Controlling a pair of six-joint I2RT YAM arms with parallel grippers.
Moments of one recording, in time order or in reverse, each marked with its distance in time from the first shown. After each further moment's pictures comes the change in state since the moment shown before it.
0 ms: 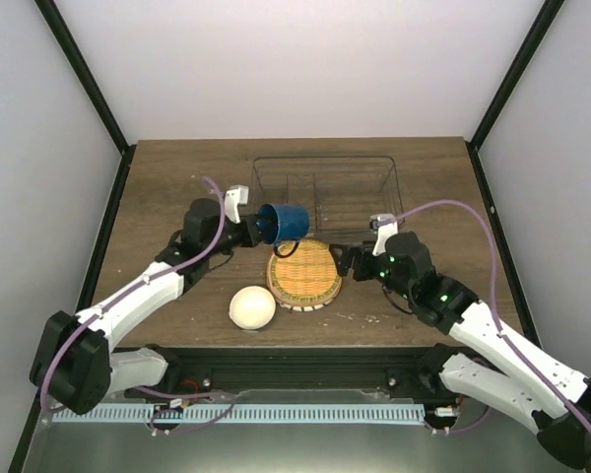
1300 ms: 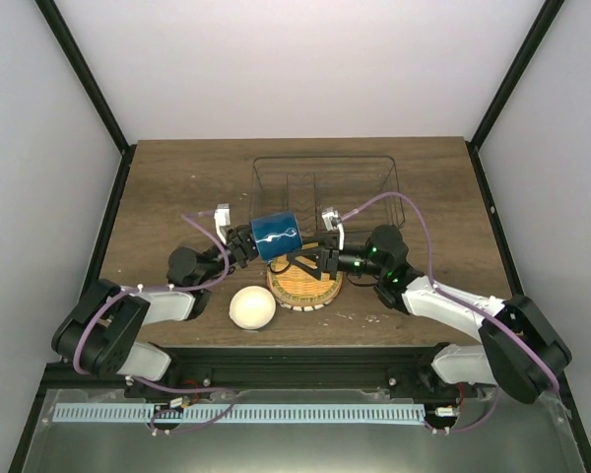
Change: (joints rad) left arm 0.064 0.200 -0.425 1.381 0.261 -0.384; right arm -0.067 0.463 -0.190 1.190 -0.927 0.189
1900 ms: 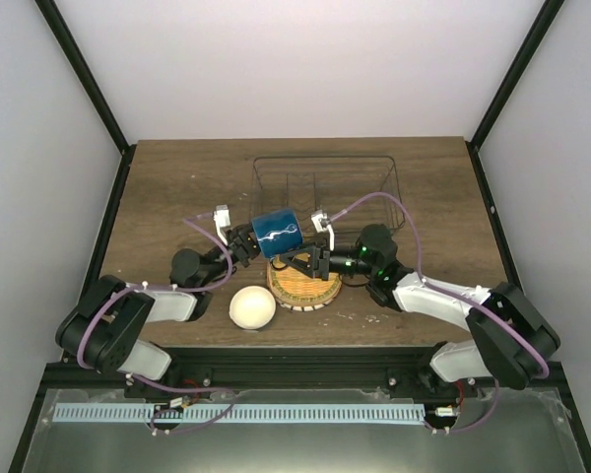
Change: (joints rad) left arm -0.022 0.032 -0.020 0.022 -0.097 0.053; right arm 0.040 0.083 0.031 0.040 -0.011 0.039
